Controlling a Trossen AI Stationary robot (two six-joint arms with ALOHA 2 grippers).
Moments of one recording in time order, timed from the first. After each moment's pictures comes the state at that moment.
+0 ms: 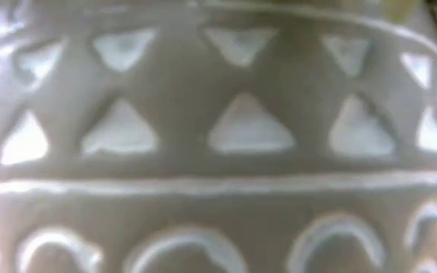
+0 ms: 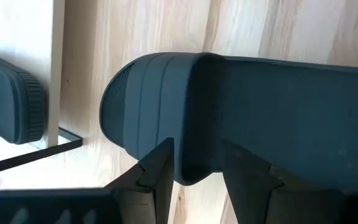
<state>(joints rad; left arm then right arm) -0.67 2.14 1.76 -1.38 -0.46 -0.86 0.49 0.74 0.66 0.08 0.33 -0.09</state>
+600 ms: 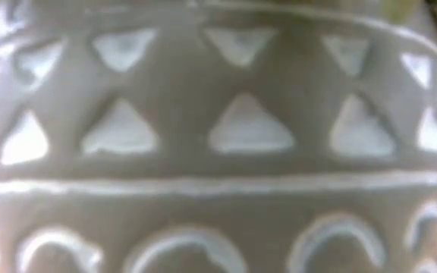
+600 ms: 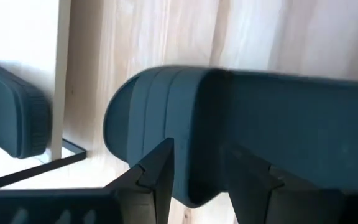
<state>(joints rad) -0.65 2.14 1.72 -1.33 -0.50 -0.83 0.49 0.74 0.66 0.07 0.33 -0.09</state>
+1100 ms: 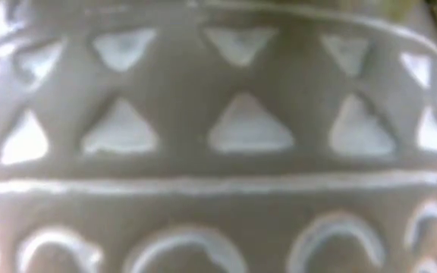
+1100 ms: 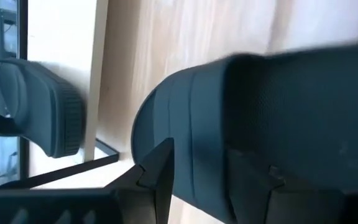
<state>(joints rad) -0.64 2.14 1.61 -1.34 -0.62 -0.85 0.49 0.74 0.66 0.07 0.33 -0.09</state>
